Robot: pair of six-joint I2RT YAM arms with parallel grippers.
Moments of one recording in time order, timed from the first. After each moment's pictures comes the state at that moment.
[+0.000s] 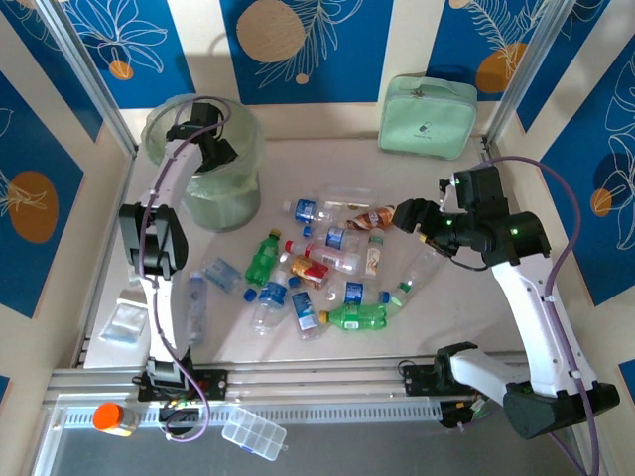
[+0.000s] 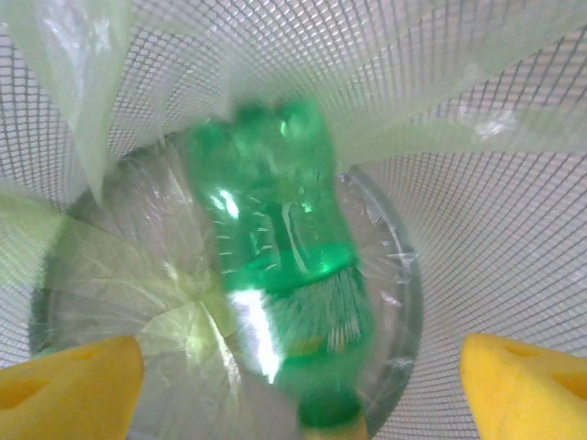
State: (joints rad) left arm -0.12 2.19 2.11 -0.99 -0.16 -0.76; right arm 0.23 1.06 1.37 -1.20 -0.31 0.67
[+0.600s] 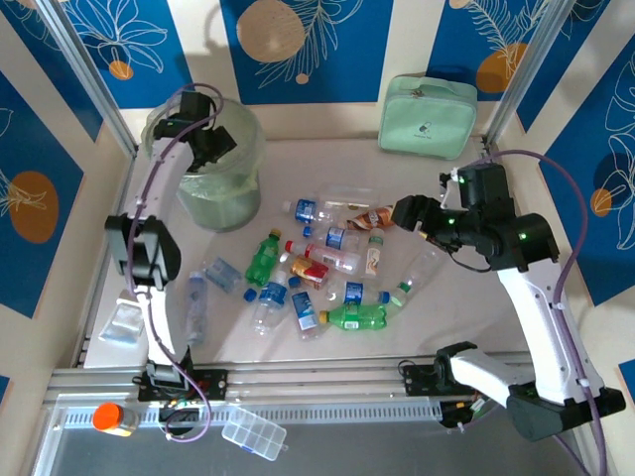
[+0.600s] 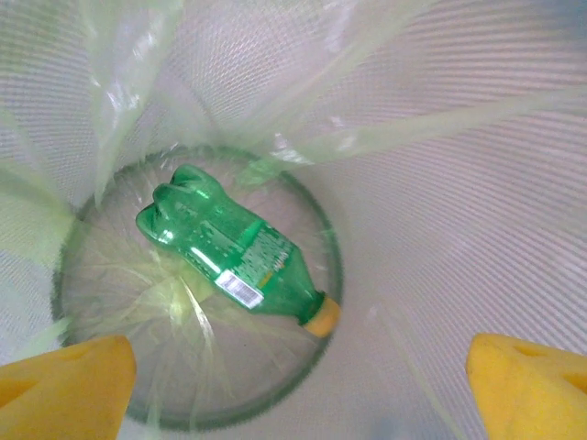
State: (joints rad) left arm -0.14 1.95 2.04 -0.98 -0.11 -0.70; right arm 0.36 1.06 1.47 -1.21 -0.25 0.62
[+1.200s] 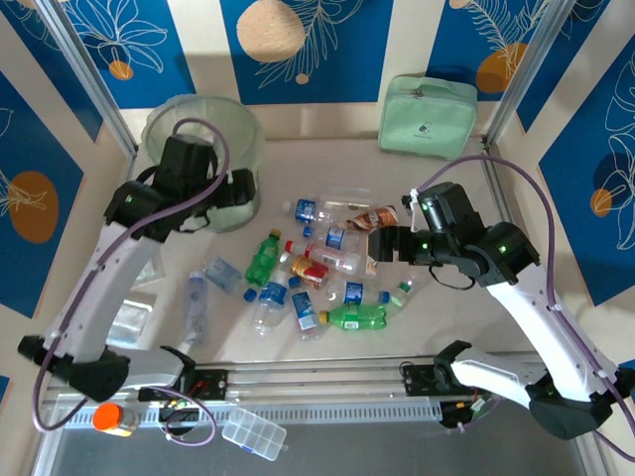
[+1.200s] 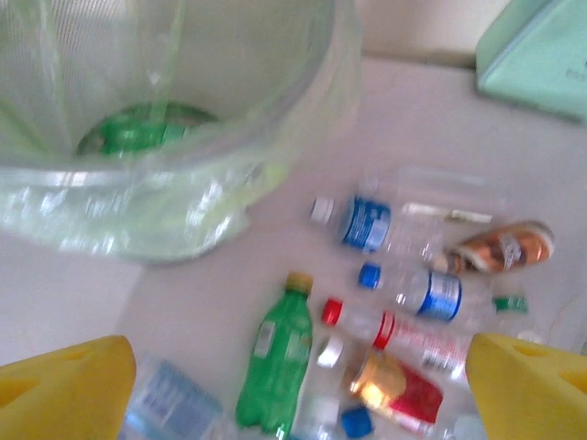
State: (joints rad) left arm -0.50 1.25 1.63 -1.11 -0.20 -0.46; right arm 0.59 1.01 1.35 -1.22 -0.12 0.55
